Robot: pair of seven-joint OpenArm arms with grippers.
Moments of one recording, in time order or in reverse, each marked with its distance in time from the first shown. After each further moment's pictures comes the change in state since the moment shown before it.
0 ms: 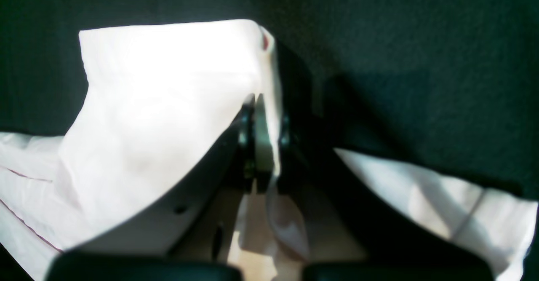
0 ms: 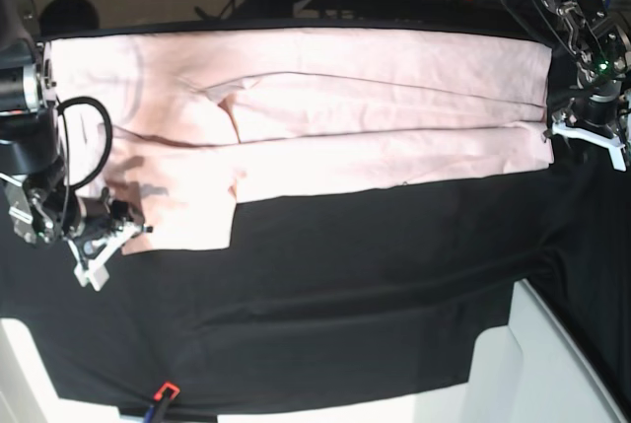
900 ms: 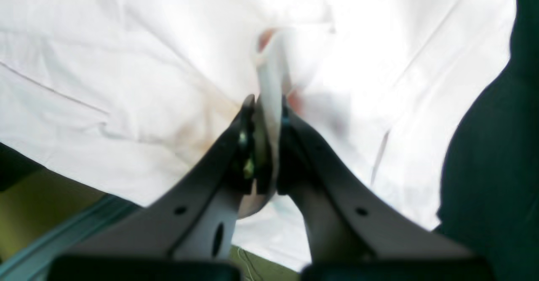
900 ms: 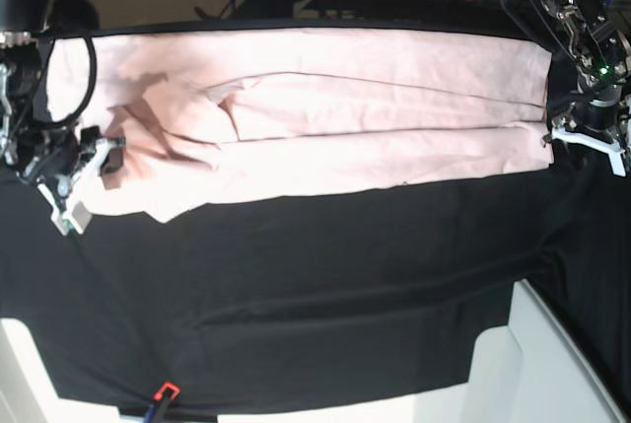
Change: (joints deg) left arm -0.7 -0.3 0.5 0.0 0.2 0.0 0.0; right arm -33.2 -0.1 20.5 61.0 0.4 0.3 -35.1
